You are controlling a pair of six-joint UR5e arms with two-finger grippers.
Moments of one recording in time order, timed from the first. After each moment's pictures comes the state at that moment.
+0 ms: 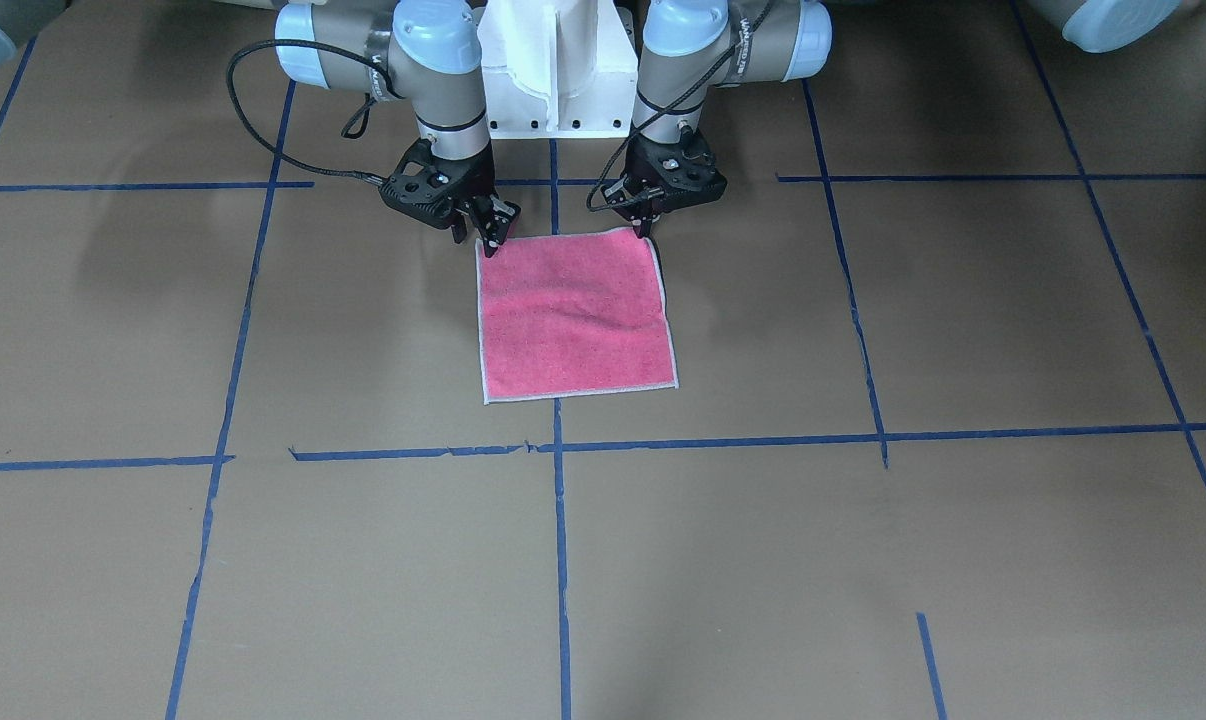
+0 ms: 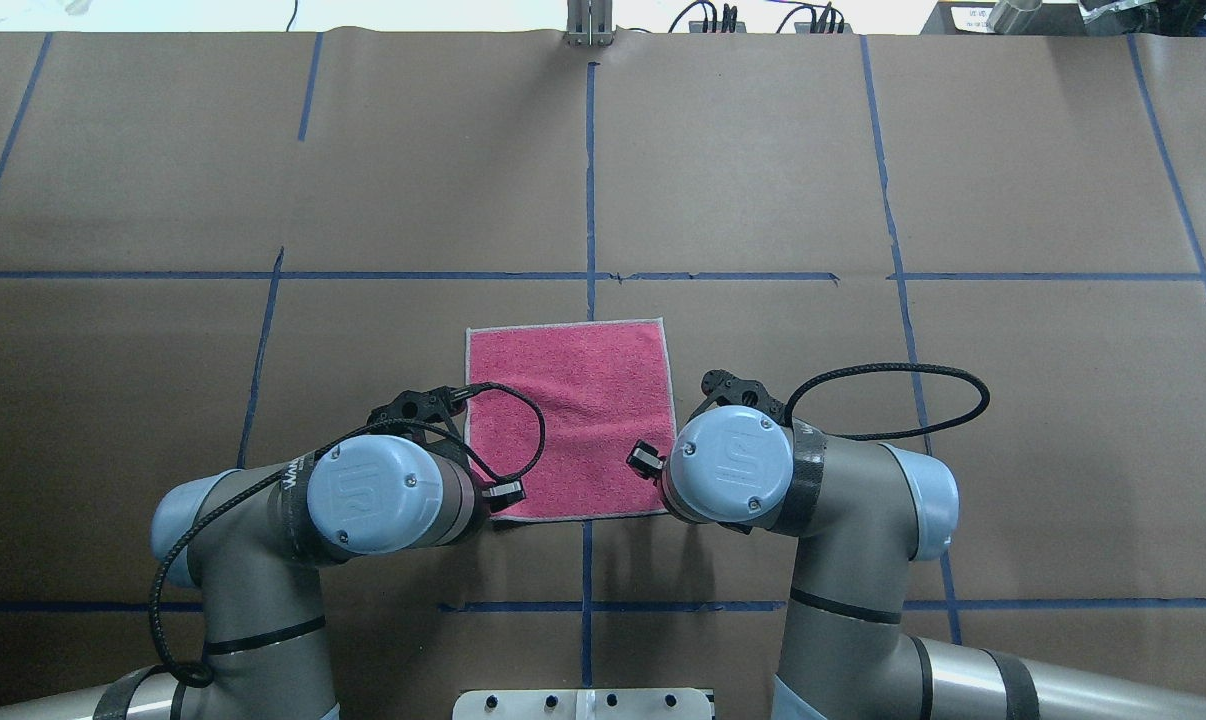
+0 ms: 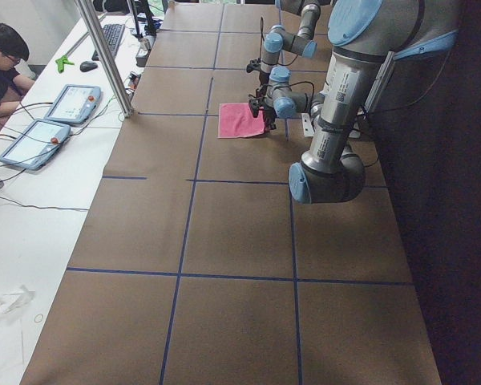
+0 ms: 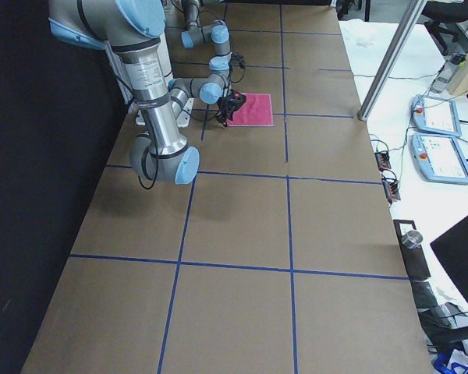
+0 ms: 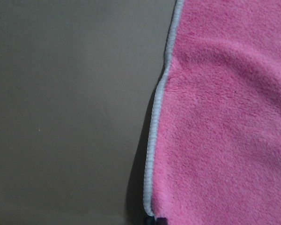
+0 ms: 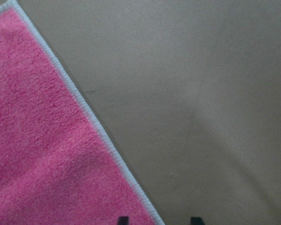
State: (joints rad) left arm -0.29 -2.05 -1.83 -1.71 -1.66 -1.69; right arm 0.31 -1.06 1.80 -1.55 1.68 1.90
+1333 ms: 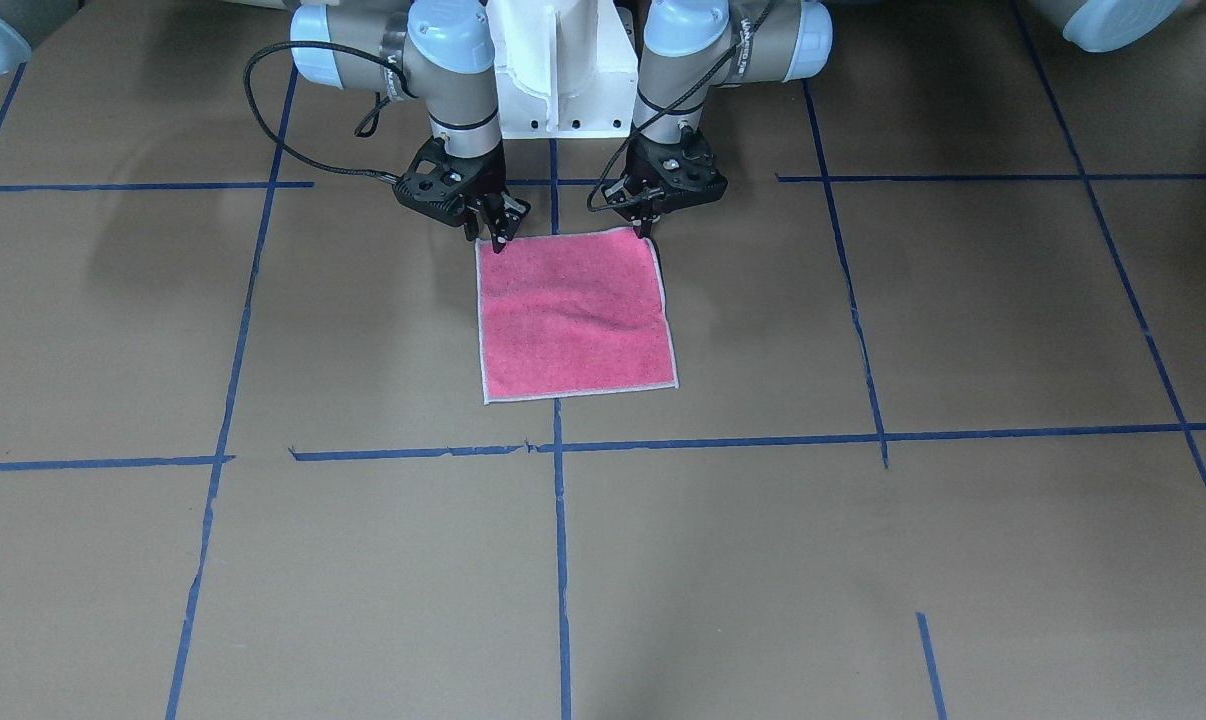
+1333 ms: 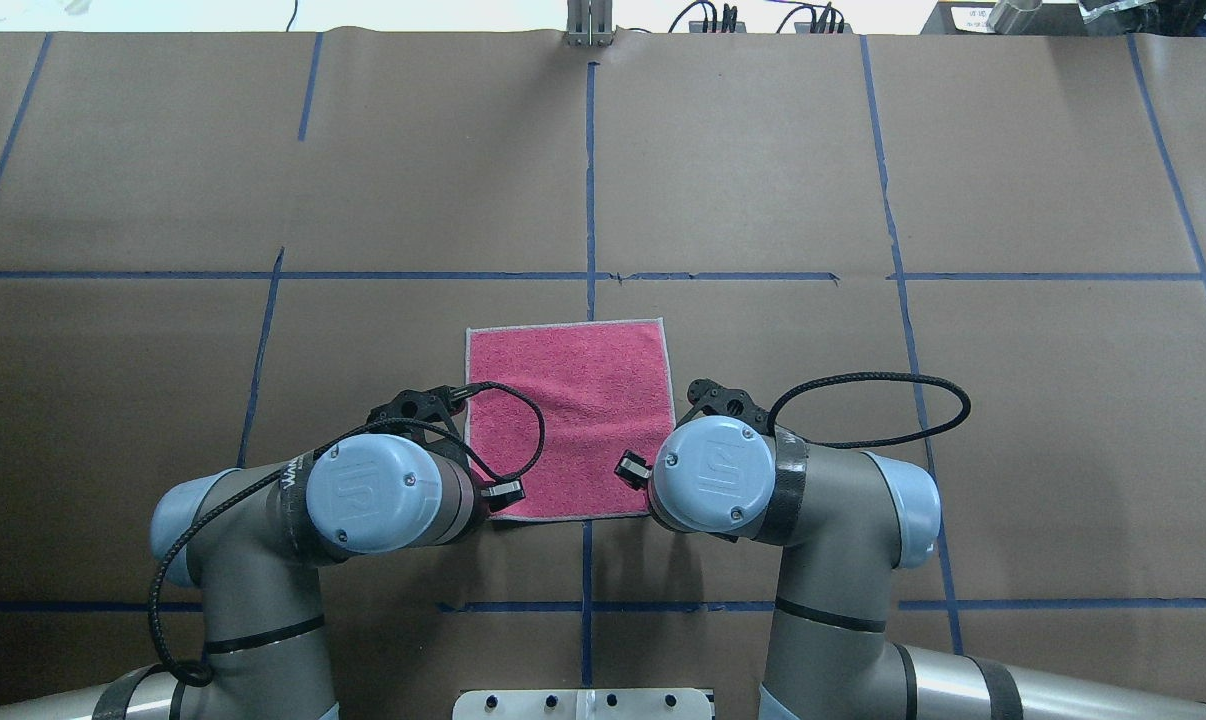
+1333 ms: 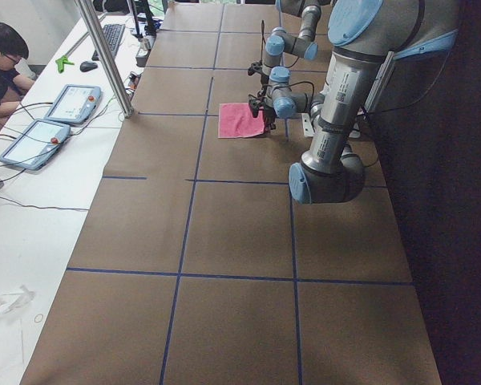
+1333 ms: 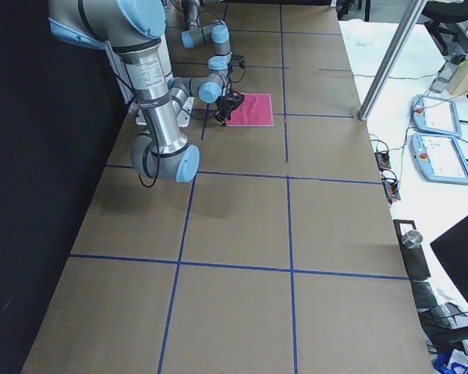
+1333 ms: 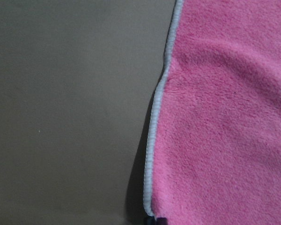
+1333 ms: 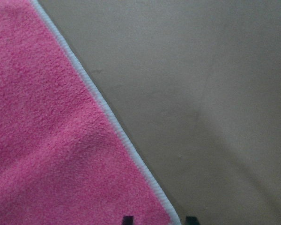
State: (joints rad) left arm -0.29 -2.05 -1.83 -1.71 -1.66 -1.69; right arm 0.29 -1.04 1.78 -1.55 1.67 1.91
